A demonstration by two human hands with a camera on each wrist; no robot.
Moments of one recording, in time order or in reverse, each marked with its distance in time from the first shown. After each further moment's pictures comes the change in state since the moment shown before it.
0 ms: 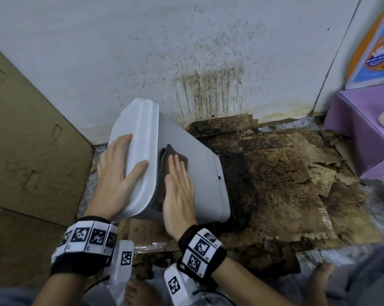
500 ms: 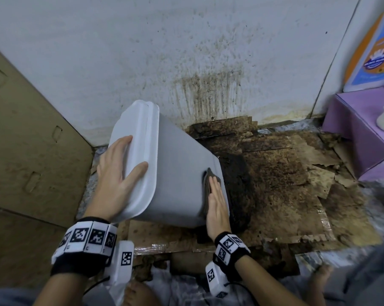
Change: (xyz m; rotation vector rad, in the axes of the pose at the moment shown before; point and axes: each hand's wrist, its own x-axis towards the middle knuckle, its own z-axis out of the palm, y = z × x) left_hand -0.001 0.001 -0.002 -0.048 0.008 -0.014; right_hand -0.008 0.139 -0.036 -0.030 0.170 0.122
